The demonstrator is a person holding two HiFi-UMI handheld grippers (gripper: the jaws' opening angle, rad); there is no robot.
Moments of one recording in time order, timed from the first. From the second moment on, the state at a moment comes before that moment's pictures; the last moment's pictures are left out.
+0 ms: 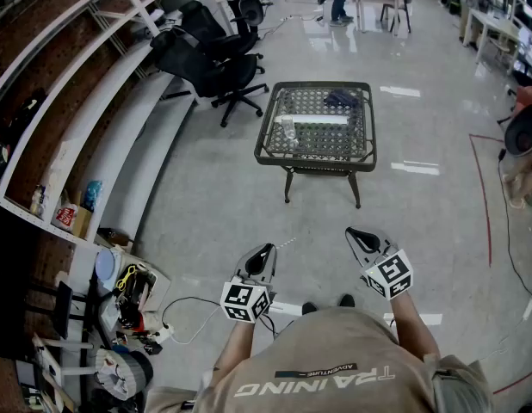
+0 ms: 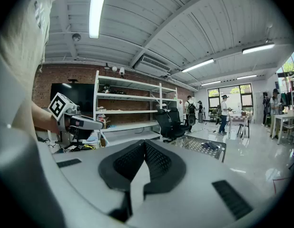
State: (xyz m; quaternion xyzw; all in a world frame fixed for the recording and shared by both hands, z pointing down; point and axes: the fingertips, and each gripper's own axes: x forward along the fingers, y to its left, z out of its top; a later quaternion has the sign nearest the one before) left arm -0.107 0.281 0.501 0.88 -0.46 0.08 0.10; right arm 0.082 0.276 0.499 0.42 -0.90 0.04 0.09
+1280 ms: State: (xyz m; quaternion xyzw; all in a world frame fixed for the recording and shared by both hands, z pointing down) left arm -0.165 0.261 0.527 0.88 -0.46 0.09 0.12; right arm 0.033 0.270 0.528 0.45 -0.88 0.07 0.11
